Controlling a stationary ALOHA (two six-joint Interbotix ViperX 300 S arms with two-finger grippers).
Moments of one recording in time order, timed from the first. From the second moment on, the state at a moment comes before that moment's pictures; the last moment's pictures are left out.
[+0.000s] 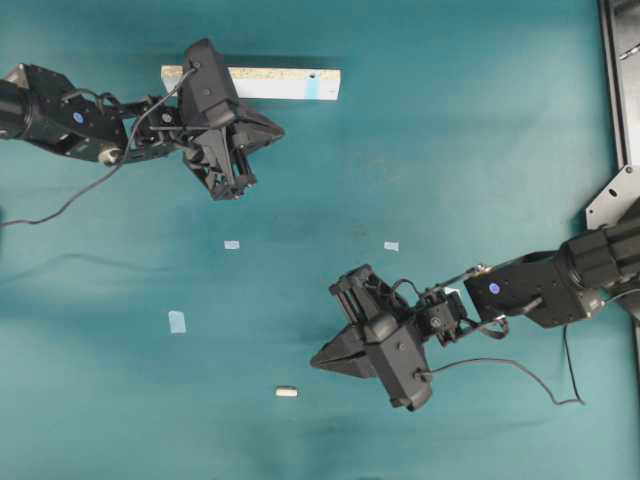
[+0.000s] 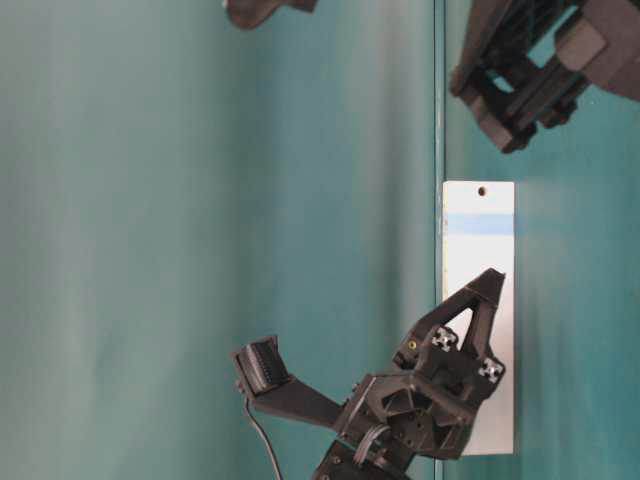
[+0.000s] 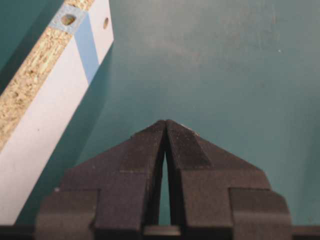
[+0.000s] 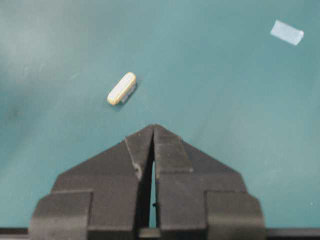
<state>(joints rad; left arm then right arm) 0.27 0.20 0.76 -0.08 -0.41 0.00 0.28 0.21 0.75 -0.18 -0.40 0.00</state>
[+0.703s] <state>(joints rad) 0.20 0.10 0.76 -0.07 -0.22 0.03 0.28 0.15 0.72 -0.22 -0.31 0.00</state>
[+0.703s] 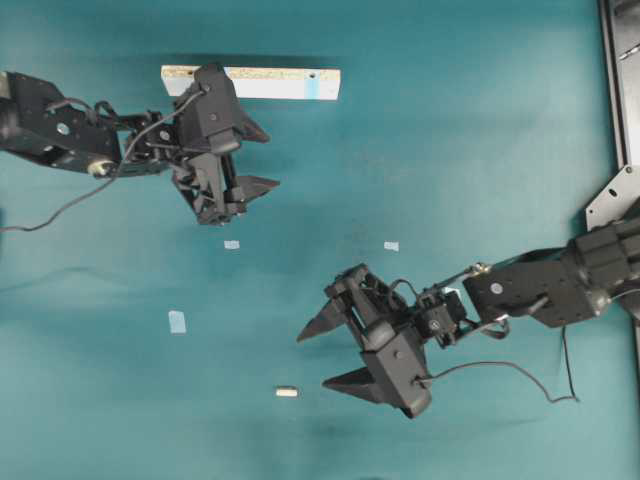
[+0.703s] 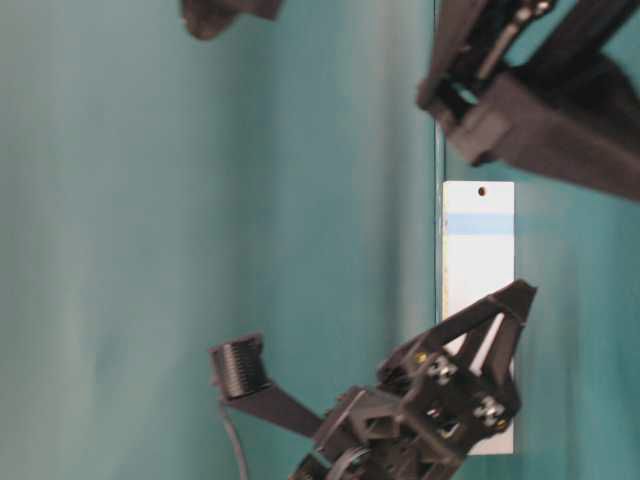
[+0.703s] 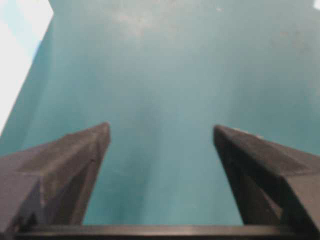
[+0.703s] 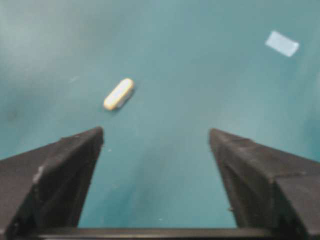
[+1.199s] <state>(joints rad) 0.37 -0.12 0.77 -0.07 0.07 0.25 0.28 -0.04 0.72 -0.22 -0.11 0.01</state>
